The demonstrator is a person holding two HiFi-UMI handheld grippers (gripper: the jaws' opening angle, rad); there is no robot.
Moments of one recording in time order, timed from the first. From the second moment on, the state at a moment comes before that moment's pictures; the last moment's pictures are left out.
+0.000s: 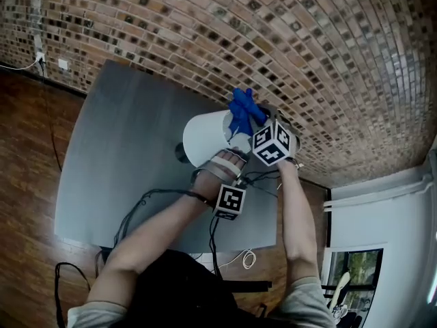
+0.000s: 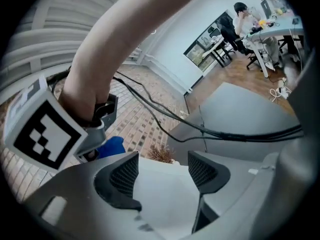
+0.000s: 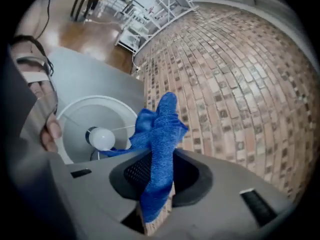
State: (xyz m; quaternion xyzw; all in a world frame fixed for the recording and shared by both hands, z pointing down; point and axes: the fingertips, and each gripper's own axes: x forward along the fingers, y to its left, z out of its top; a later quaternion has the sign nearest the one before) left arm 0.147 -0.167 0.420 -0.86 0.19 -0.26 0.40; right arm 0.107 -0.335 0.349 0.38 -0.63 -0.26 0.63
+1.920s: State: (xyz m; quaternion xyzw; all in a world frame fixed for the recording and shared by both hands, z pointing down) left arm 0.147 -0.170 0.395 -0.87 0.21 -0.24 0.37; right arm -0.028 -0.246 0.436 -0.19 -0.59 -0.28 0.73
